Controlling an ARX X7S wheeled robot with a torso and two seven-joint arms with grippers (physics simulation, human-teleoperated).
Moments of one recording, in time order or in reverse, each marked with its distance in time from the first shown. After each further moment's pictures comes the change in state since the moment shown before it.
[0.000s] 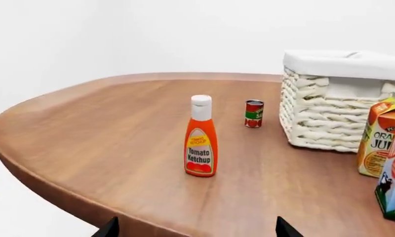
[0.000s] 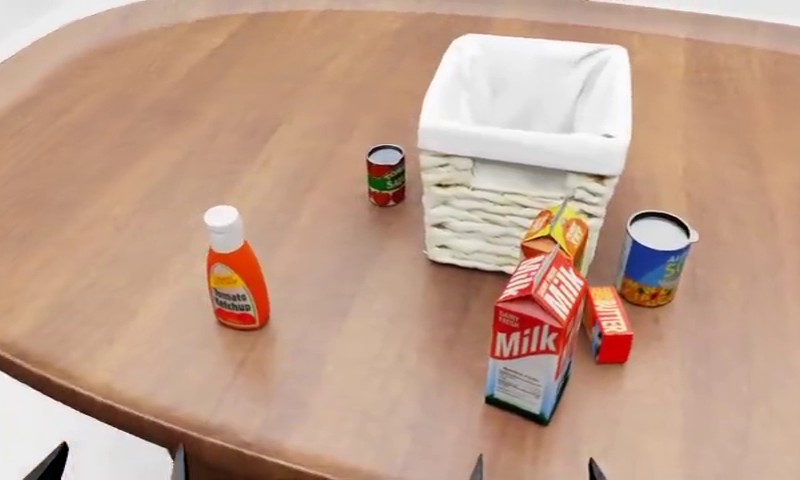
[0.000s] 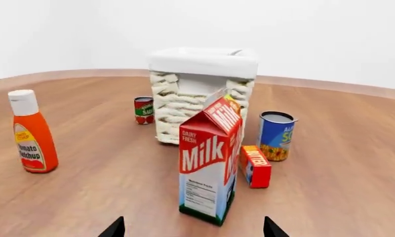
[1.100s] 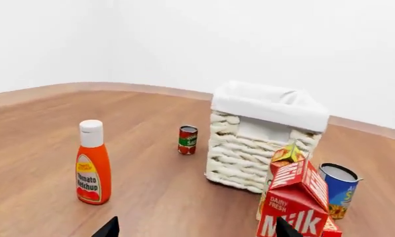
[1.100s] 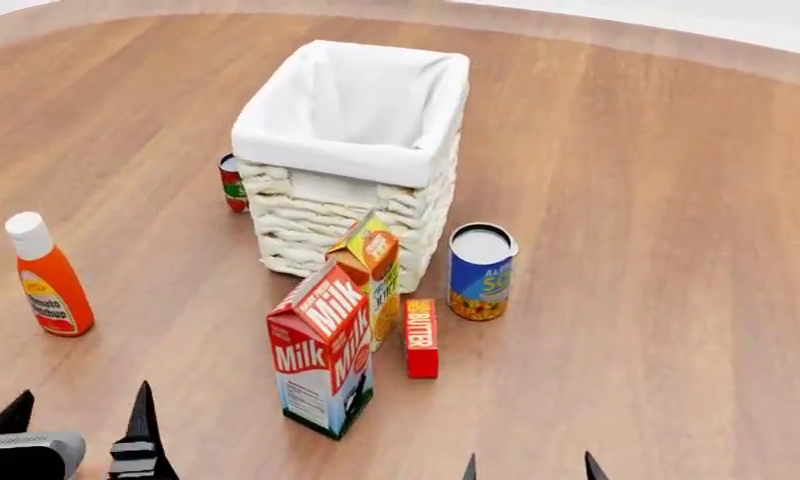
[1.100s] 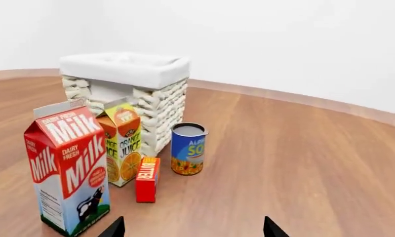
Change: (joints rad) left arm -0.063 -0.074 -0.019 0.171 -0.189 -0.165 -0.047; right arm -0.033 0.071 -0.065 -0.140 0.022 0.080 0.044
